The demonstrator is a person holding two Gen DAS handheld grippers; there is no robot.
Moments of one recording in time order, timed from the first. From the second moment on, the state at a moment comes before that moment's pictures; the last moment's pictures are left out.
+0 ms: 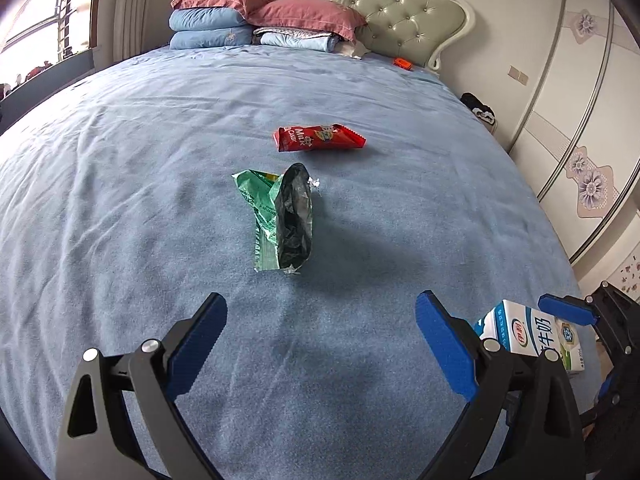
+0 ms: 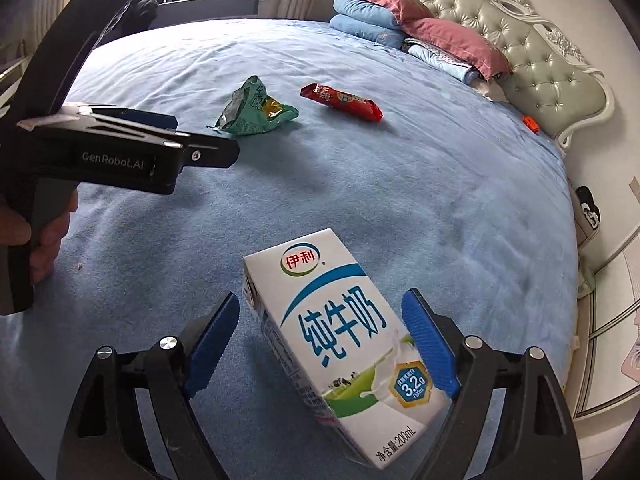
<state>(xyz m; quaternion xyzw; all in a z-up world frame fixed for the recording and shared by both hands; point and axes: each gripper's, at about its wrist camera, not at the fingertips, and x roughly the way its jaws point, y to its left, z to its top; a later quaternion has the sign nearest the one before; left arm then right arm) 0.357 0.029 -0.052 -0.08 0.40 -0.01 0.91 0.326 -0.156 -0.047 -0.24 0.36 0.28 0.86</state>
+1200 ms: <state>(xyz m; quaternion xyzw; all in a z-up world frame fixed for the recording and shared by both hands) 0.414 0.033 -0.068 -0.09 0.41 -0.03 0.91 0.324 -0.179 -0.037 -0.06 0.38 0.28 0.88</state>
